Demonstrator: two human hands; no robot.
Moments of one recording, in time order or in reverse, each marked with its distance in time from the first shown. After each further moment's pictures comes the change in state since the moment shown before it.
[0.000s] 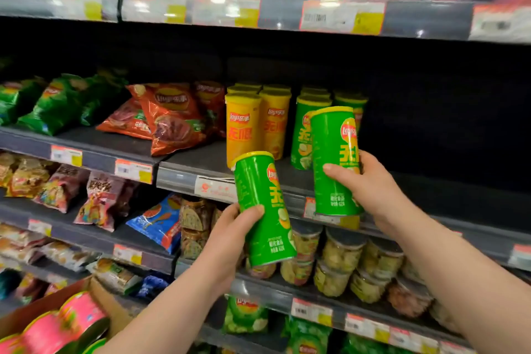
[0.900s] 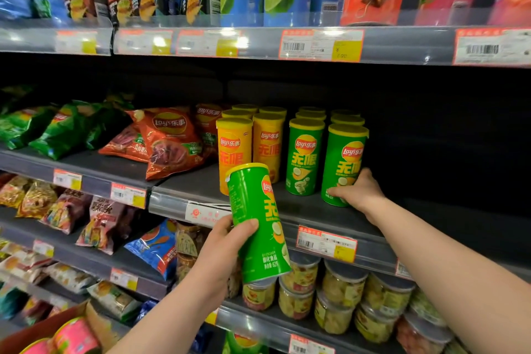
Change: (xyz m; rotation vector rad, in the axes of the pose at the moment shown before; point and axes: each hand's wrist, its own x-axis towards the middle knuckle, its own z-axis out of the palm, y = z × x) left_hand 0.012 0.016 0.023 0.036 0.045 0.069; right_hand 0.104 0.038 -0.017 -0.298 0.101 0.130
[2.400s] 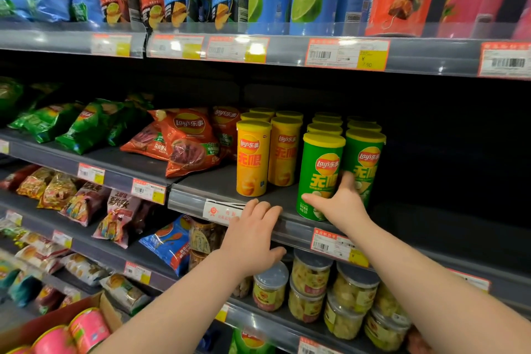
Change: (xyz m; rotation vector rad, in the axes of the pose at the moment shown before) left_hand 0.056 -0.017 -0.015 1.664 -0.146 0.489; right_hand -0.055 -0.031 0.044 -0.038 -0.016 -0.196
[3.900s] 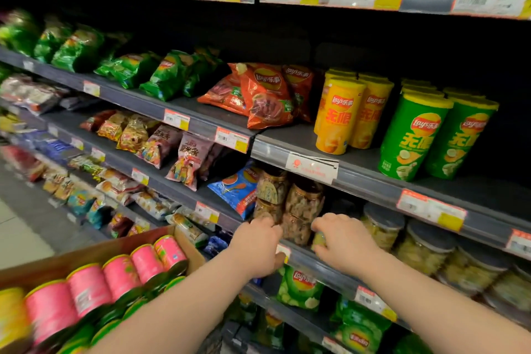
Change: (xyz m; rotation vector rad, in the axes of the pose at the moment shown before) left_hand -0.129 -0.093 0.030 0.101 -0.274 -0.073; right_hand -0.120 -0.009 0.118 -0.932 -0.502 -0.555
